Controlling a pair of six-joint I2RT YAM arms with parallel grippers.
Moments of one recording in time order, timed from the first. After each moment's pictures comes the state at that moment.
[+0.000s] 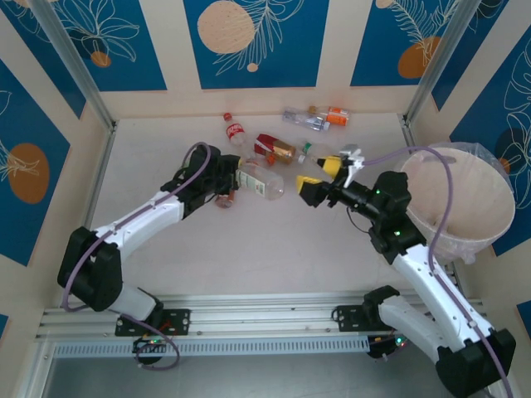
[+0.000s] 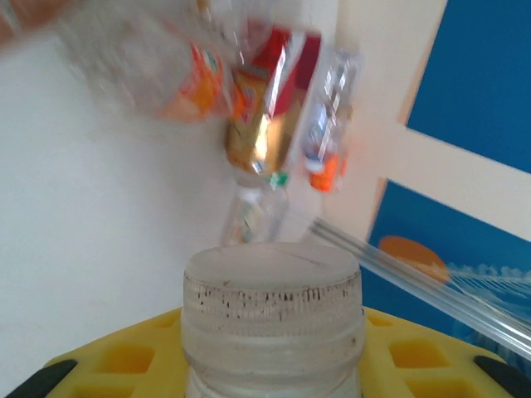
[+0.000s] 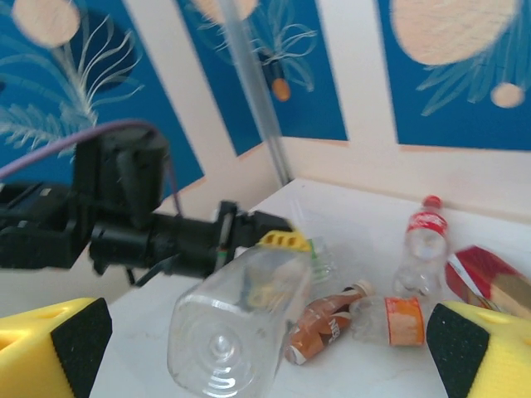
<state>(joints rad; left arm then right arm) -0.55 1.49 1.05 -0.06 0.09 -1.86 0.40 0.85 0.73 0.12 -0.53 0.28</state>
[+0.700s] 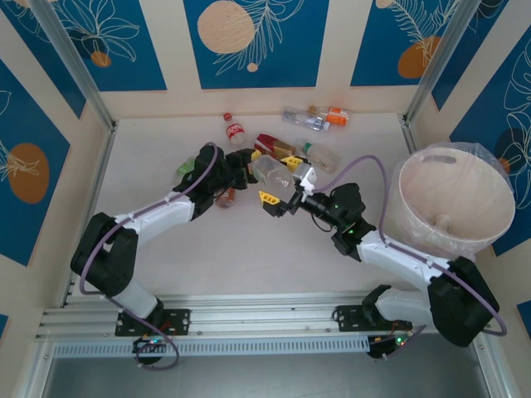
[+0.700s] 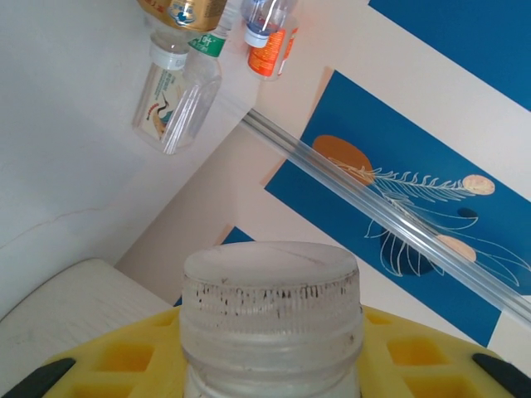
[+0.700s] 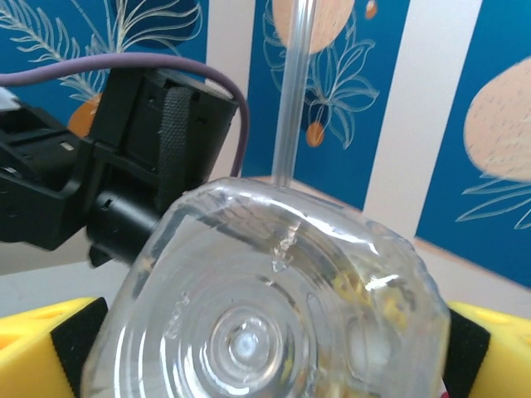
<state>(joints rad) -0.56 1.58 1.00 0.31 0.28 -2.05 0.65 1.19 0.57 0.80 -0.33 -0.08</state>
